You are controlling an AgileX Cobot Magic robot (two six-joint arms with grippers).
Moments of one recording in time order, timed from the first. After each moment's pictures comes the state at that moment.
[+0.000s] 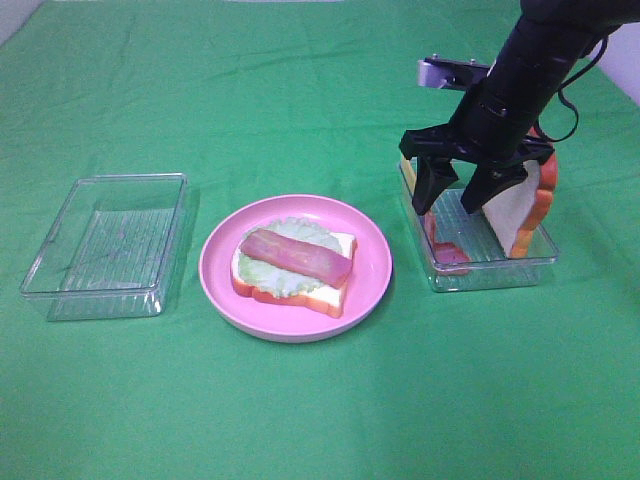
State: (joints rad) left arm -0.50 -0.01 -0.50 -0.02 1.06 0.01; right arm 0.25 2.06 -1.51 0.30 0.95 -0.16
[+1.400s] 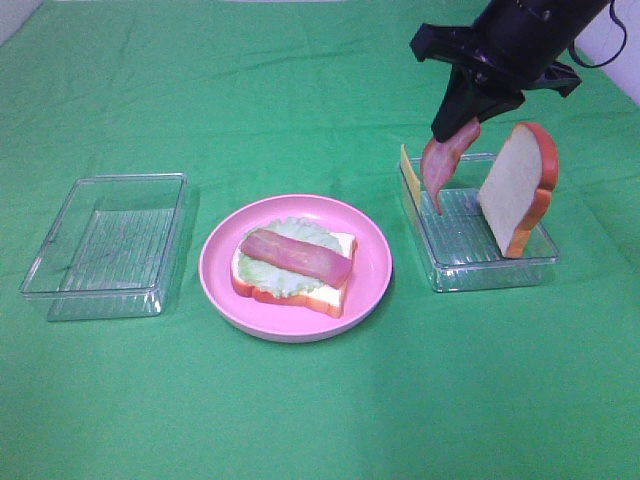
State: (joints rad) left arm -0.50 -0.01 -0.50 -0.02 1.06 0.01; right arm 0.25 1.83 -1.51 0.44 1.04 -0.17
